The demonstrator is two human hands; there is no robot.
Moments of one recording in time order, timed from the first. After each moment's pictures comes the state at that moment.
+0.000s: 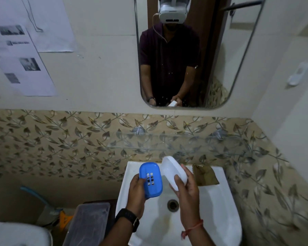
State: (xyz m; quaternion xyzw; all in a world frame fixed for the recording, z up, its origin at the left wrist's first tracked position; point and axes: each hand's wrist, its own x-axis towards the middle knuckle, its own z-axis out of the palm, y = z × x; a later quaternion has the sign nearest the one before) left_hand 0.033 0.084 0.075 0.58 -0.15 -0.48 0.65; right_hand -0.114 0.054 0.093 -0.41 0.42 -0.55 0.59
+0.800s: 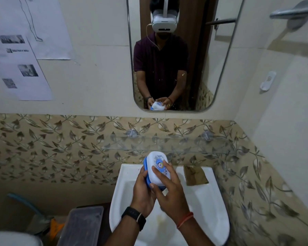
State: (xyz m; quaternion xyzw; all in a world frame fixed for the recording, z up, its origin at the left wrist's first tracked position) left_hand -0.013 0.085 0.114 0.35 -0.09 -0.62 0.69; right_hand -0.123 0.065 0.101 -0.78 0.34 -0.44 0.29
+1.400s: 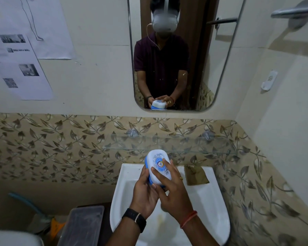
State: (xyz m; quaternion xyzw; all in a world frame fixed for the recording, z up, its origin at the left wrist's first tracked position) left_hand -0.013 0.089 0.117 0.28 -0.07 -0.67 0.69; right_hand -0.130 0.063 0.109 -0.82 0.33 -0.41 0.21
